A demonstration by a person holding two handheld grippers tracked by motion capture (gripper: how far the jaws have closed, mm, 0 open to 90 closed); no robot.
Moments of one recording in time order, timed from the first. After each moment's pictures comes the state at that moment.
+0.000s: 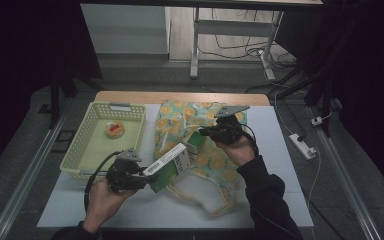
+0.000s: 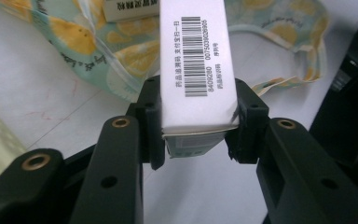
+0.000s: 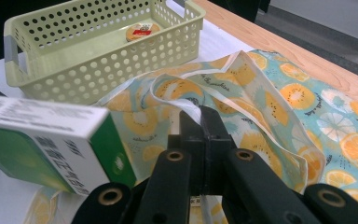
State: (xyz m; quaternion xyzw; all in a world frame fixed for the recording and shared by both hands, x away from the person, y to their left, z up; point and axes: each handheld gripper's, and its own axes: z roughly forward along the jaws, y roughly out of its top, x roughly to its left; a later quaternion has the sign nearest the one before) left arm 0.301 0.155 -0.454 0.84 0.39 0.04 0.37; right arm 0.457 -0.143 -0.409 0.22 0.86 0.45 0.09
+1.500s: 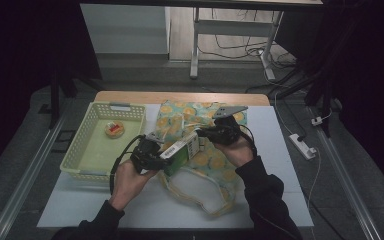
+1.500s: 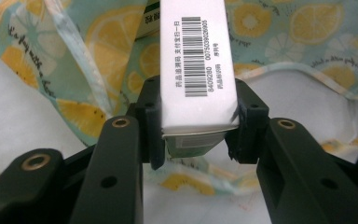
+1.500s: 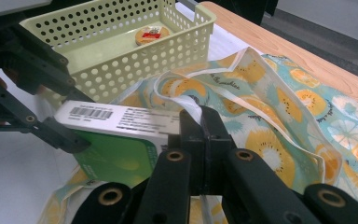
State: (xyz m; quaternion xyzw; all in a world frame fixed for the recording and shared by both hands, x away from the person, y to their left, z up) left arm 0.362 0.113 -0.453 0.84 0.42 0.06 0.34; right arm 0.451 -0.138 -0.406 0.21 0.86 0.46 0.09
